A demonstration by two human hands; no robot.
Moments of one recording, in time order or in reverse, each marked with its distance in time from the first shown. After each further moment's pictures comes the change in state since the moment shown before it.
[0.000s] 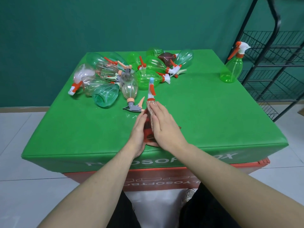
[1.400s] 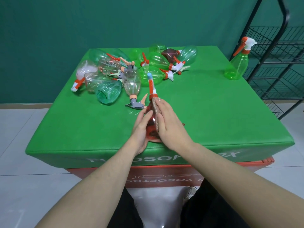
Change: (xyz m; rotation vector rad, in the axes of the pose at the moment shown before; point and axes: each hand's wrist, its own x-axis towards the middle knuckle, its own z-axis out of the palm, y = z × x) left_hand 0.002 0.001 -0.004 -0.053 -0.031 0.005; right_hand -0.005 0.008 -0.002 0.043 -0.001 -0.020
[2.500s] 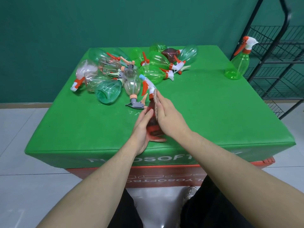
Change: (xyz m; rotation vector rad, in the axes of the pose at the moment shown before) left_hand -0.003 0.003 0.003 -0.029 -0.072 -0.024; right_hand 0.031 -0.014 -0.011 0.082 -0.022 0.136
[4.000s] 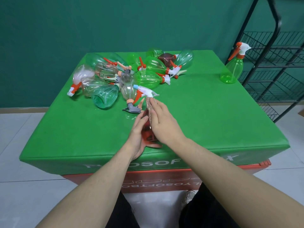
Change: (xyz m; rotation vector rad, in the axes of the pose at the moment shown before) left_hand -0.002 0.001 -0.002 -0.011 0.004 -0.016; right_hand -0.003 0.001 0.008 -0.069 0.013 -0.058
